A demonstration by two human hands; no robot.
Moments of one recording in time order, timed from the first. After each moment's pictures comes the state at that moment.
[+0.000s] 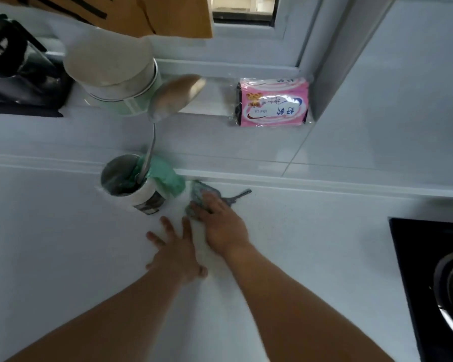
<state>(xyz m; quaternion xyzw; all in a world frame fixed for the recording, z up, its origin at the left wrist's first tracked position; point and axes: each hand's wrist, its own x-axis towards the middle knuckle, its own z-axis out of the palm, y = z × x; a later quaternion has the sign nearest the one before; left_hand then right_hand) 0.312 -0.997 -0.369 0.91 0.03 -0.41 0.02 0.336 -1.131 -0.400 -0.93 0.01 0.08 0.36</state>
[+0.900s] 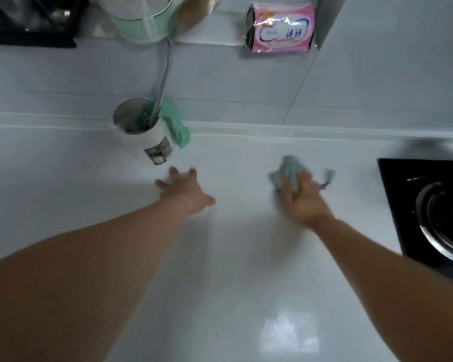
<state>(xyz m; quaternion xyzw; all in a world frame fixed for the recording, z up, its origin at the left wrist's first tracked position) 0.314 -0.977 -0.365 0.93 0.01 -0.36 0.07 0.221 -1.266 -0.395 -0.93 0.06 0.06 0.37</state>
